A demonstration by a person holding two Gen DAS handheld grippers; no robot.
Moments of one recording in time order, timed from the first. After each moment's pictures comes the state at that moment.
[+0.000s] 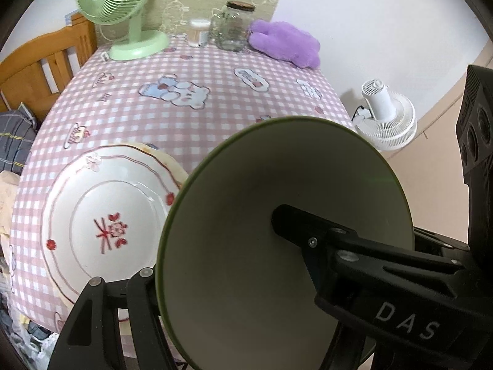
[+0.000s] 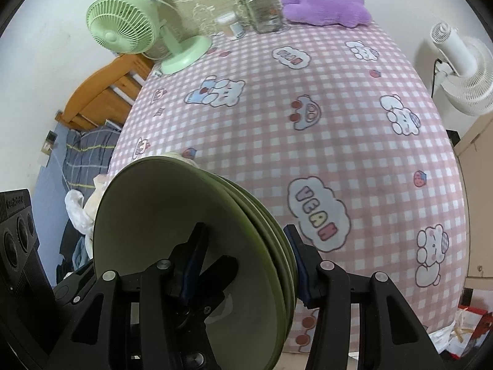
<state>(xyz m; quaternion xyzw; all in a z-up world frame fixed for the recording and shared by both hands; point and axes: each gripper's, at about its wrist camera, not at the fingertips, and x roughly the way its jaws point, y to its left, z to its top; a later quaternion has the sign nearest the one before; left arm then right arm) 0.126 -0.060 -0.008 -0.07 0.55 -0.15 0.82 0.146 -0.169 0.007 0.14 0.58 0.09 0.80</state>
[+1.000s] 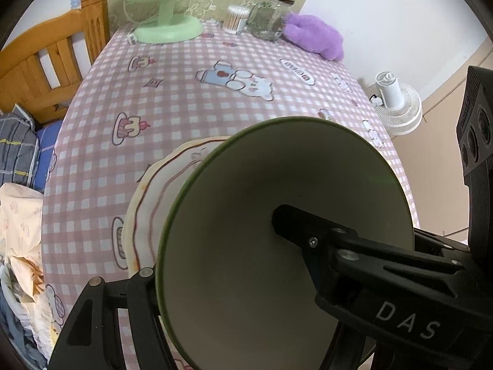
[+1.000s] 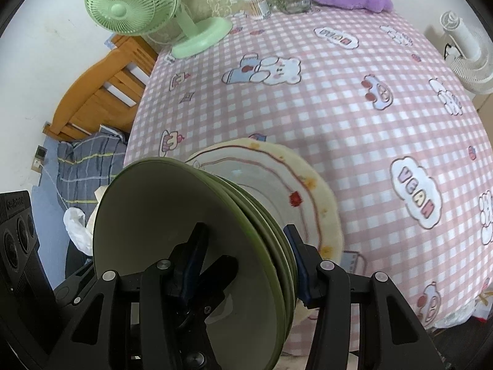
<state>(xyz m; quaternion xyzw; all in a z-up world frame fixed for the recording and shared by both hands) 0.164 0.075 -0.034 -0.05 0.58 -0.19 0.79 0.170 -0.035 -0.018 0.17 0.59 0.04 0.78</state>
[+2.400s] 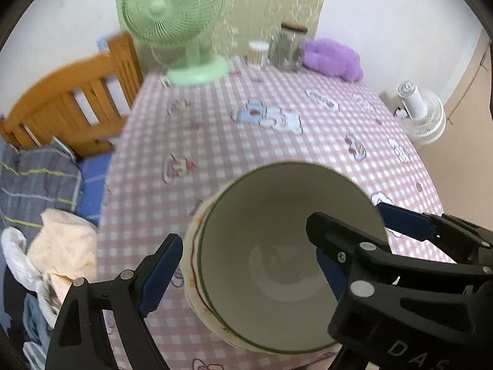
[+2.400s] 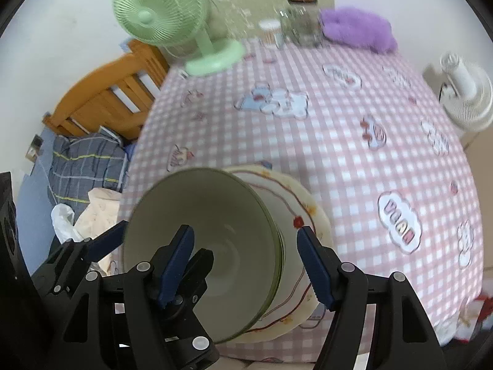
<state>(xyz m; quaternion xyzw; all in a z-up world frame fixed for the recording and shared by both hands) 0.154 0.079 0.009 0.03 0.51 -0.11 0.85 0.164 -0.018 0.021 0.11 0.54 0.04 0.83</state>
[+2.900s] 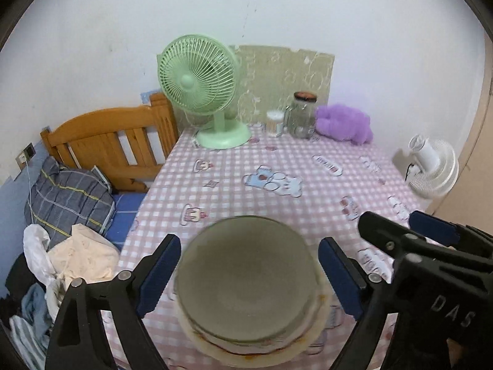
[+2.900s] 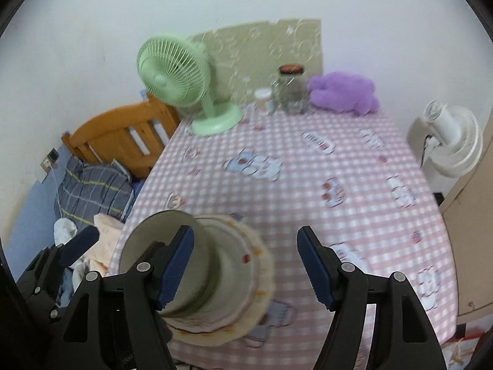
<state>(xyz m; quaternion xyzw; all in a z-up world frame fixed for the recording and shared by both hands) 0.103 0.030 0.059 0.01 0.38 -0.03 0.92 0.120 -0.092 0.076 0.08 0.42 0.06 0.90</state>
